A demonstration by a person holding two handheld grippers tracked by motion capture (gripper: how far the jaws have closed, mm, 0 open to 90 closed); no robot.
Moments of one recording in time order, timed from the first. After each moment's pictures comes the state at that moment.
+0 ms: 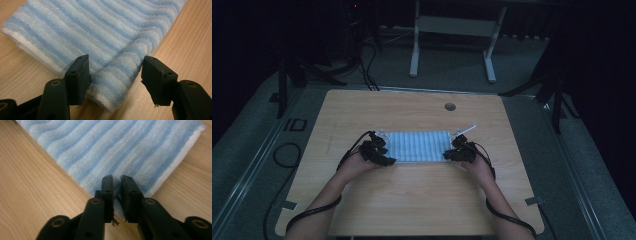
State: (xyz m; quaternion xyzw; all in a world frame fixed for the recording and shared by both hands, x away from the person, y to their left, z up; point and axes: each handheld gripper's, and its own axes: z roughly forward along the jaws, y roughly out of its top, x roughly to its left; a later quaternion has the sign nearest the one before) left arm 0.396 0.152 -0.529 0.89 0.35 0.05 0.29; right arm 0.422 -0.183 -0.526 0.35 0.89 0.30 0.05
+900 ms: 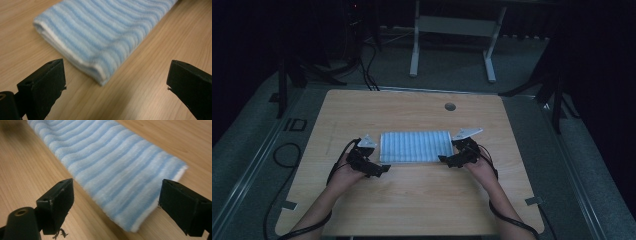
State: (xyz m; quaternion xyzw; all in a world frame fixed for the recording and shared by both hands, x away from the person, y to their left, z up) left arm 0.349 0.184 -0.528 0.85 0.37 0.11 0.37; right arm 0.404 -0.188 -0.512 0.29 0.87 0.38 0.11
